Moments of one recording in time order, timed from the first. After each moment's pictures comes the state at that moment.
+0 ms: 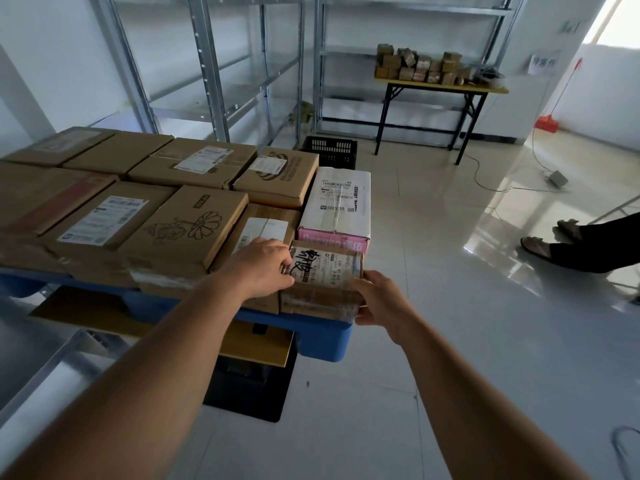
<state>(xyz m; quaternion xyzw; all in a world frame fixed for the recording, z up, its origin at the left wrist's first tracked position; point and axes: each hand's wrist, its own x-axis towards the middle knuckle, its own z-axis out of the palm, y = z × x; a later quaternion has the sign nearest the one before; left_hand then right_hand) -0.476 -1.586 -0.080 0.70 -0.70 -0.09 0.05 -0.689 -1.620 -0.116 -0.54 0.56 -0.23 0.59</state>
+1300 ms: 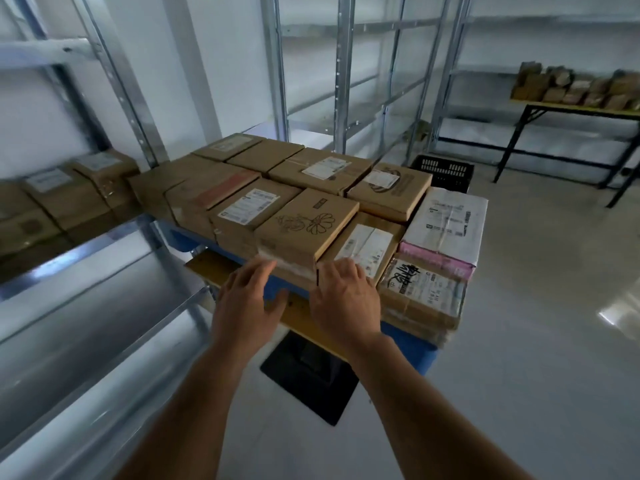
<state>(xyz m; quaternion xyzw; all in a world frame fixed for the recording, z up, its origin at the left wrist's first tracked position) -0.436 -1.425 -0.090 0.85 -0.43 0.01 0.29 -0.552 -1.528 -0.085 -0.90 0.35 -0.23 0.15</state>
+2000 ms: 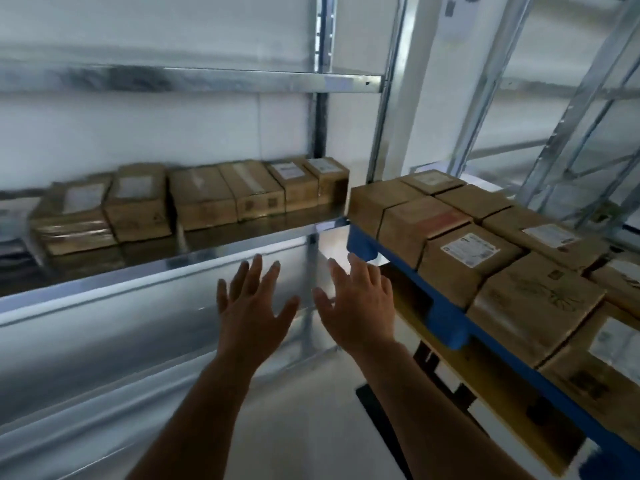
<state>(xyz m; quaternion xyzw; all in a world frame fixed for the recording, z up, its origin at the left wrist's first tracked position) -0.279 -1.144 -0.080 0.94 -0.21 0.15 0.23 -0.338 -1.296 -0.056 -0.97 0.11 -0.19 0.09</state>
